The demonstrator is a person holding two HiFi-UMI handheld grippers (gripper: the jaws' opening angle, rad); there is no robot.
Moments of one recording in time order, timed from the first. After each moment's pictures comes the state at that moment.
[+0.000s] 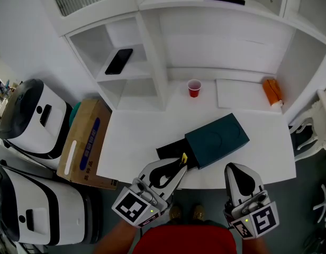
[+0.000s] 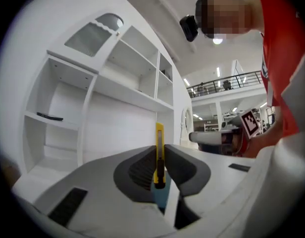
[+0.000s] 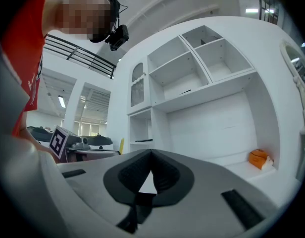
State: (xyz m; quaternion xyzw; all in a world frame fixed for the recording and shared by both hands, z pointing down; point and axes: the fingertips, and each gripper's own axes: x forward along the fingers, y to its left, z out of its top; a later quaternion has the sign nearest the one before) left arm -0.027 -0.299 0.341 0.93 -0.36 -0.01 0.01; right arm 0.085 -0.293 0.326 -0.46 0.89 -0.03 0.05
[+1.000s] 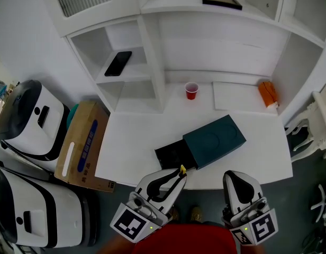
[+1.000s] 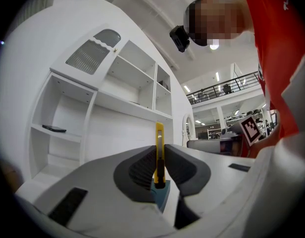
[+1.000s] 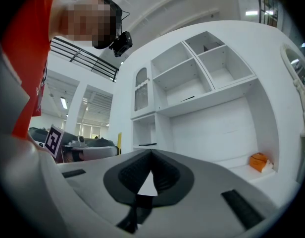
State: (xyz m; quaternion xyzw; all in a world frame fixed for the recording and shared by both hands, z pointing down) left arm -0.028 -0.260 0.322 0.93 -0.36 -0.01 0.00; right arm 0.080 -0.267 0.309 -0.45 0.89 -0.01 0.06
